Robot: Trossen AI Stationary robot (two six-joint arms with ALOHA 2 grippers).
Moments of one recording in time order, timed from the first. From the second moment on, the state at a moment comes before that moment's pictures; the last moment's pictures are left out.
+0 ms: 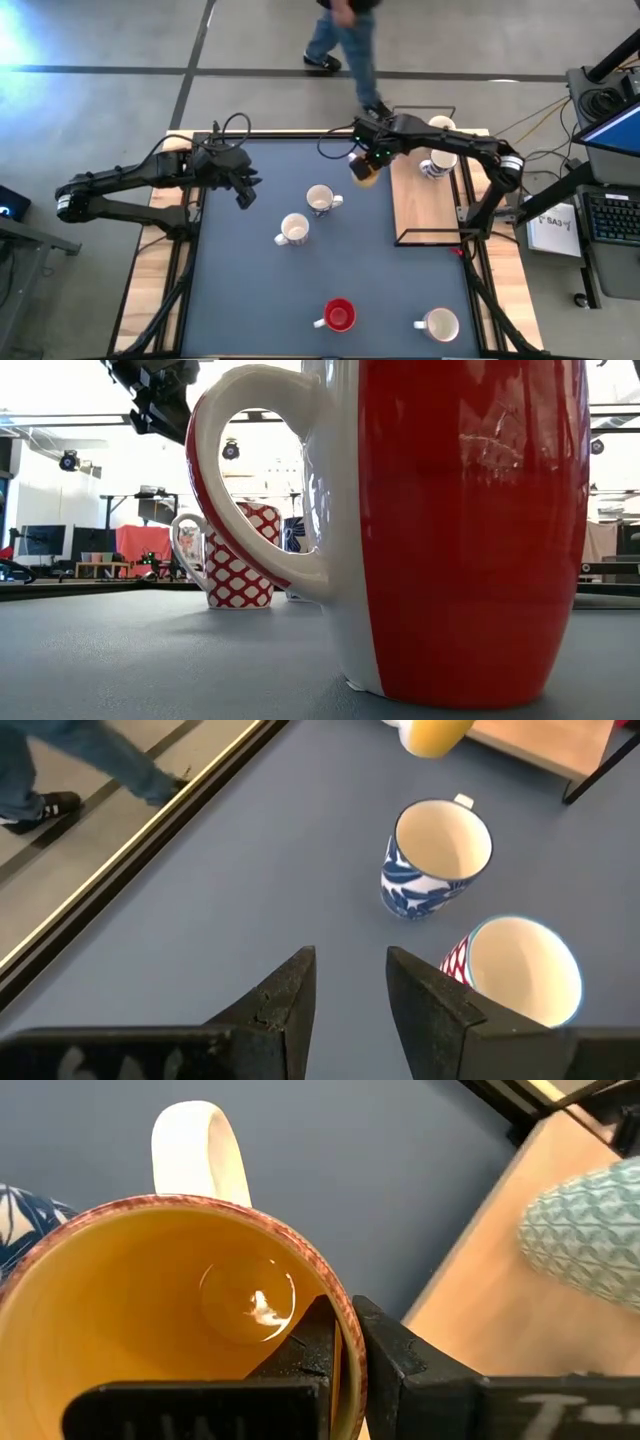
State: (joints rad) left arm 0.23 0.95 0.98 -0.81 -0.20 -0.25; right arm -0.42 1.71 1.55 -1.16 0.16 0.52
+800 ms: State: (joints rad) left arm 0.23 0.95 0.98 -0.73 -0.23 -0.28; right arm -0.53 1.45 1.22 -1.14 0.21 0.40
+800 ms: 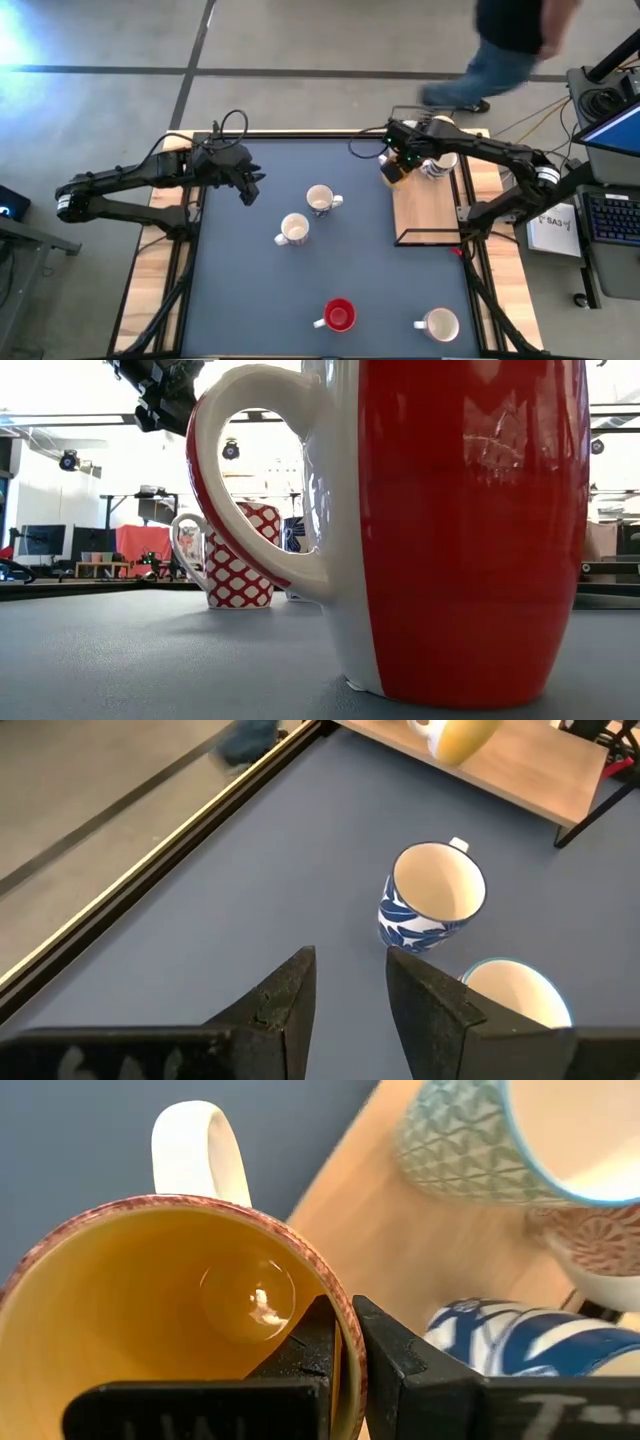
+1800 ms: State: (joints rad) left arm 0.23 0.95 0.98 -0.72 -0.28 -0.35; right arm -0.65 1.44 1.21 -1.22 0.19 0.07
